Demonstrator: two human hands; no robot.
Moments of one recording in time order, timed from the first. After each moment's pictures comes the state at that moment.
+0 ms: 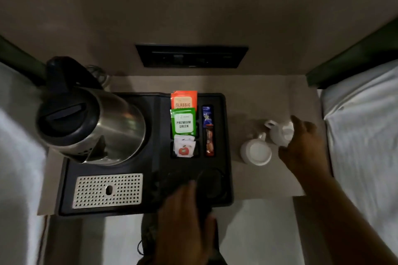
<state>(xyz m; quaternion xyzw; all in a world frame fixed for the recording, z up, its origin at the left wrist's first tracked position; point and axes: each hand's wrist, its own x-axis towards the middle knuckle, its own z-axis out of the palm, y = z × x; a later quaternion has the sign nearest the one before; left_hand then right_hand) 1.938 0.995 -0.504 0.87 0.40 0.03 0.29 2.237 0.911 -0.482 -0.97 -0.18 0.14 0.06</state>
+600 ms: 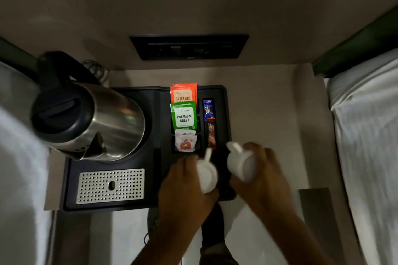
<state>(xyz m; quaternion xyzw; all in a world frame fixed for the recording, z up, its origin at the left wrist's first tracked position) 1.976 1.029 -0.501 0.86 0.41 -0.02 0.29 2.116 0.919 -0.484 -0.91 -0.26 0.23 0.22</state>
